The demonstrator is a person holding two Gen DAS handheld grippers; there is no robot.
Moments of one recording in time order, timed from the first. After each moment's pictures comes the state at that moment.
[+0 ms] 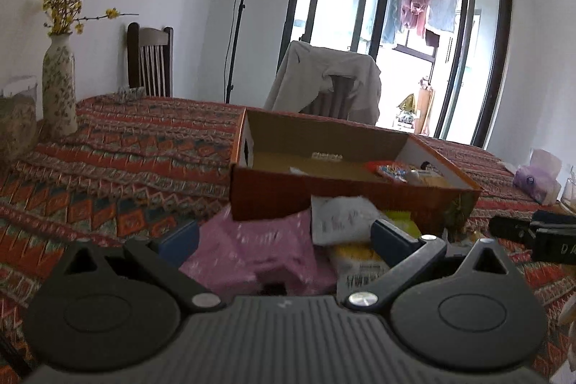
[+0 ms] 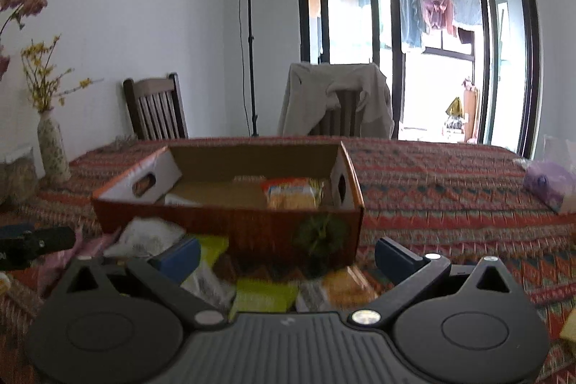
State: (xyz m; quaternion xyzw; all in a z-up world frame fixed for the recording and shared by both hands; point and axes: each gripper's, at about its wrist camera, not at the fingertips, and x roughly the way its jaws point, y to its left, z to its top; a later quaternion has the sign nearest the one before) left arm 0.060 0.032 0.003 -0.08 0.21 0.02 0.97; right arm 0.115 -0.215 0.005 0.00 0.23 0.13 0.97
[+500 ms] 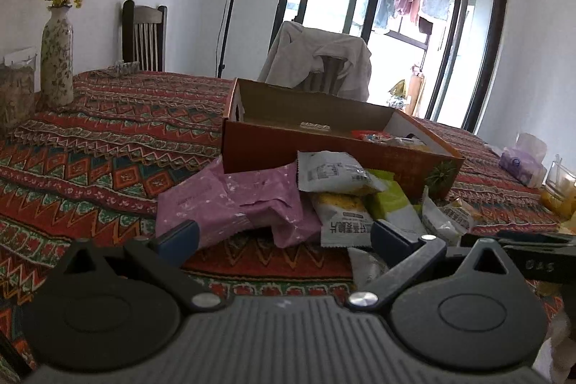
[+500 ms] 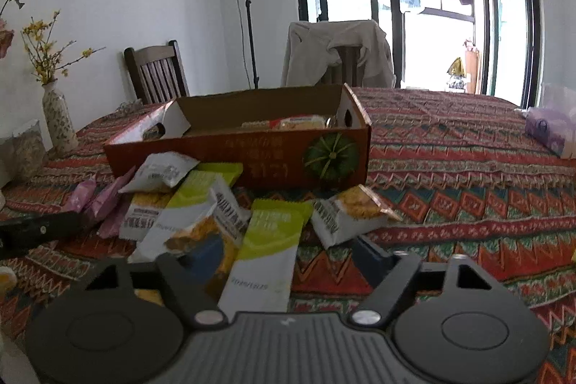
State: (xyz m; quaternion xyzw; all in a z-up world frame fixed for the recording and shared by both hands) left arm 0.034 0.024 -0.013 -0.09 0.24 0.00 0.97; right arm 0.088 -0.208 -0.025 0.02 0.29 0.13 0.95
